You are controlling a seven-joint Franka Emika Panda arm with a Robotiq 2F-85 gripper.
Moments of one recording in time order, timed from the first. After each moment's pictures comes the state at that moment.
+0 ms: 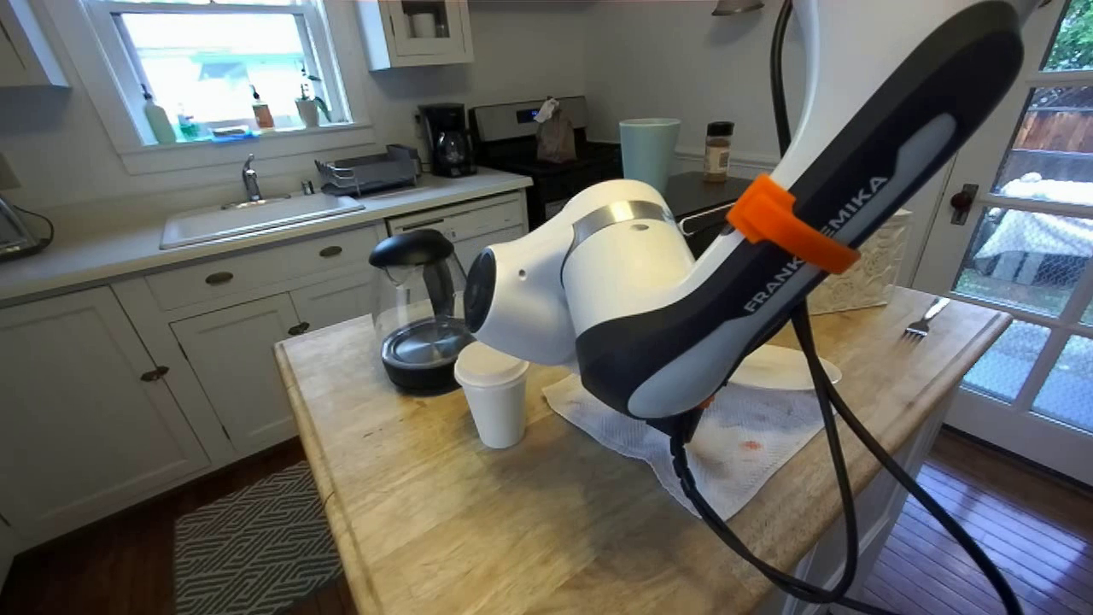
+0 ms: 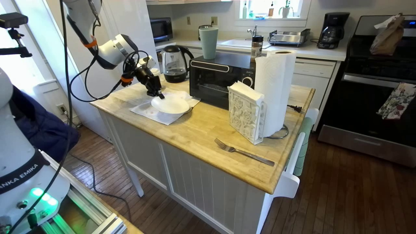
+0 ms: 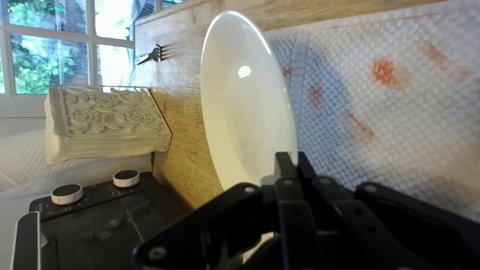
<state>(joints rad) 0.38 0.66 0.02 -1.79 -0.79 1.70 0.88</state>
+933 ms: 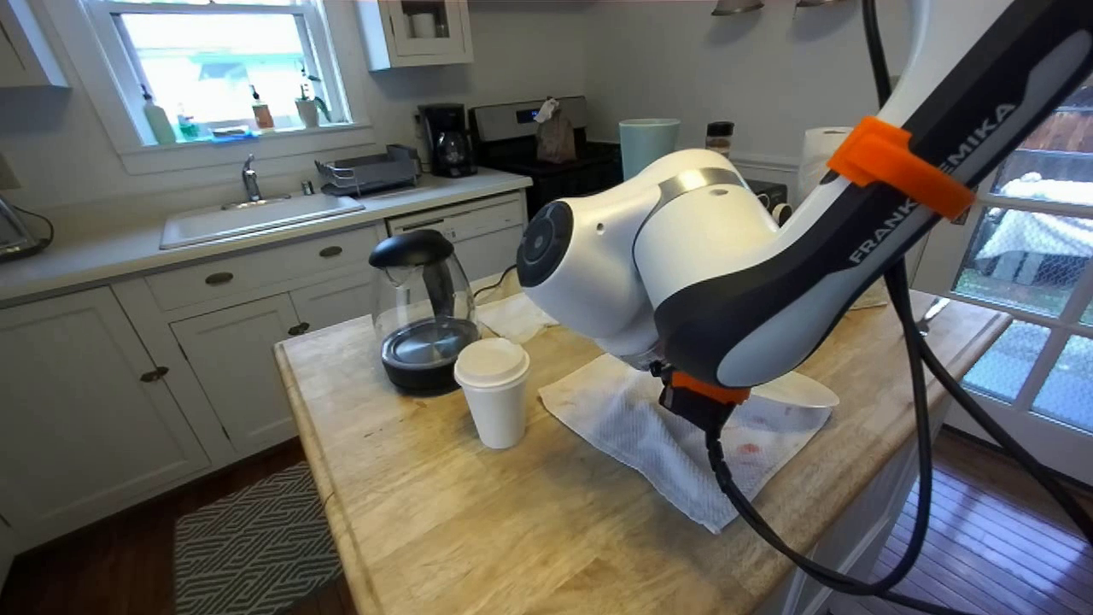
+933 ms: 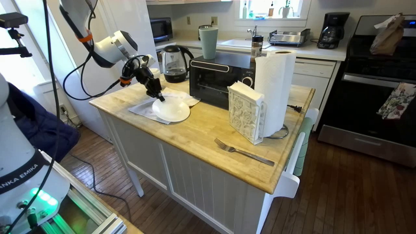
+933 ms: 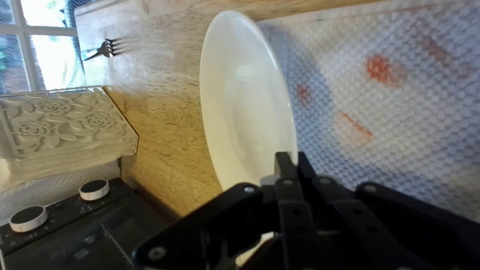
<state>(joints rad) 0.30 0.52 0.05 -1.98 -0.80 1.94 0.97</state>
